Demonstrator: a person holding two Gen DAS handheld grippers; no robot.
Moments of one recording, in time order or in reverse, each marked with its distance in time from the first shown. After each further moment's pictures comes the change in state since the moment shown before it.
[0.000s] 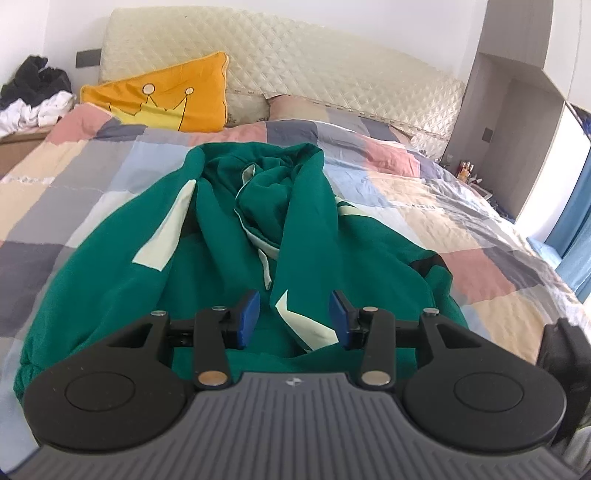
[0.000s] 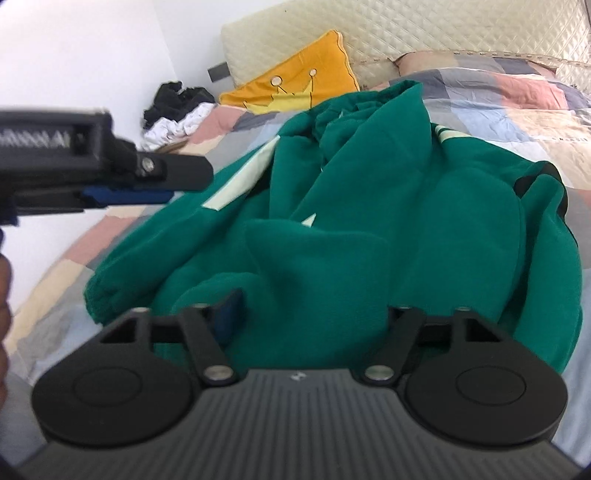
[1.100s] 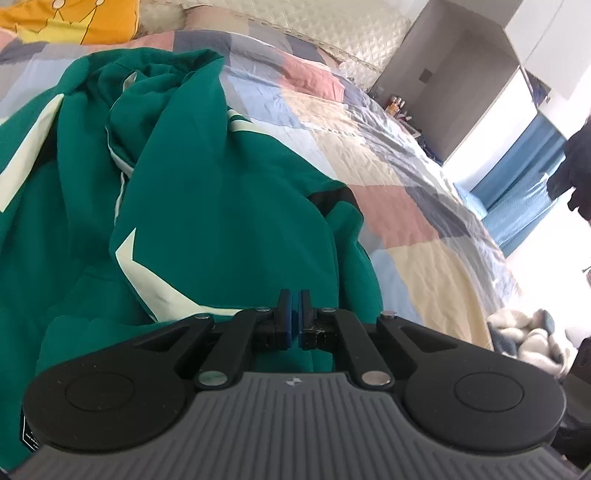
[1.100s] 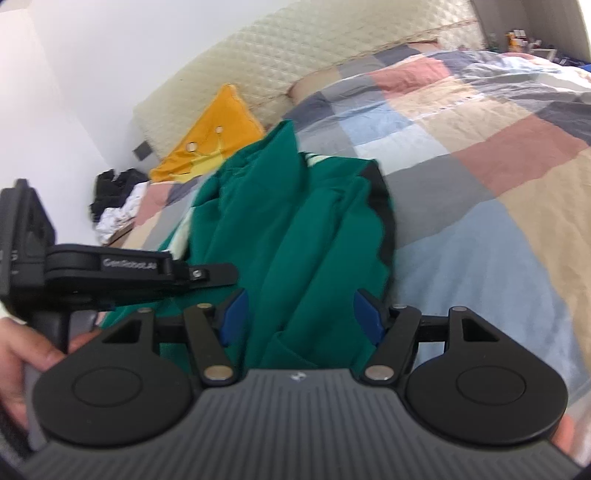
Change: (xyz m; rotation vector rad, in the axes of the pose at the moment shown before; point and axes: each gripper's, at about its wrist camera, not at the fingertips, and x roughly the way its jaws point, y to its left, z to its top) left arm 0.092 -0.064 0.002 -0.041 0.278 -0.302; right arm -0.104 -0.087 -0.017 0.334 -0.123 -0.081
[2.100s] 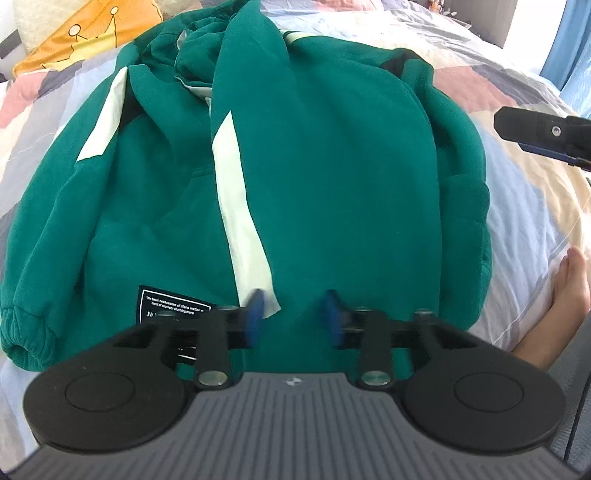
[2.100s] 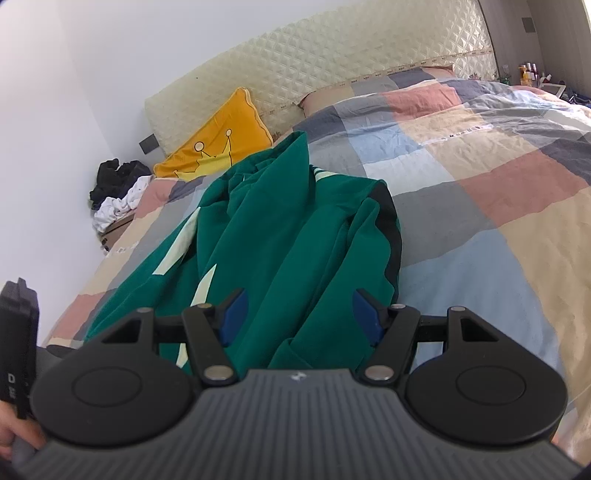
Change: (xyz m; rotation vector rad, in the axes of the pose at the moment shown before) left arm -0.020 0.017 -0.087 0.268 0.212 0.374; right arm -0.011 0.018 0.000 -0.095 -0.036 -0.048
